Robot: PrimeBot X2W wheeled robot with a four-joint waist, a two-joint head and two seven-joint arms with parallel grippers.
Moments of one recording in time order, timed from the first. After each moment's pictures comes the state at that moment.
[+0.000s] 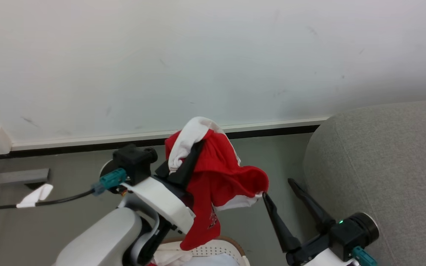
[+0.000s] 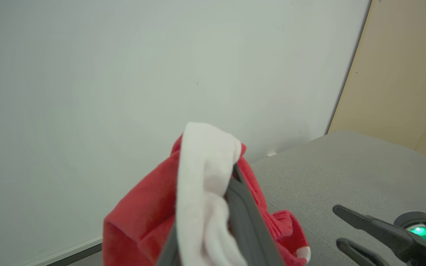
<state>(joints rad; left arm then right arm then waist) -0.61 0.43 -0.84 0.09 -0.77 0.12 -0.21 -0.20 -0.06 0.43 0.20 0.24 0.13 -0.26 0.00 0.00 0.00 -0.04</state>
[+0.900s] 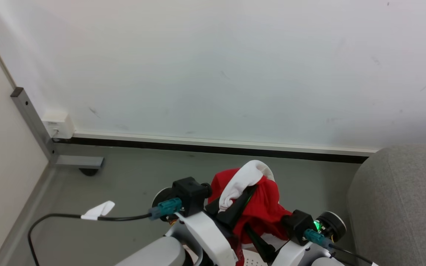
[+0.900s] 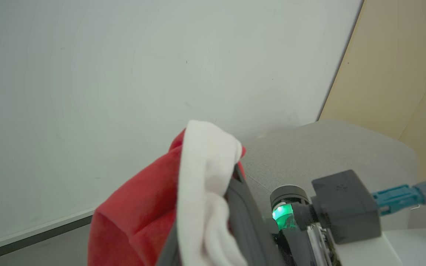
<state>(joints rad) -0.58 0.30 -0.99 0.13 -0.76 0.06 -0.19 -0.45 -0.05 0.73 0.66 0.36 0.13 -0.22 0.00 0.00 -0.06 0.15</state>
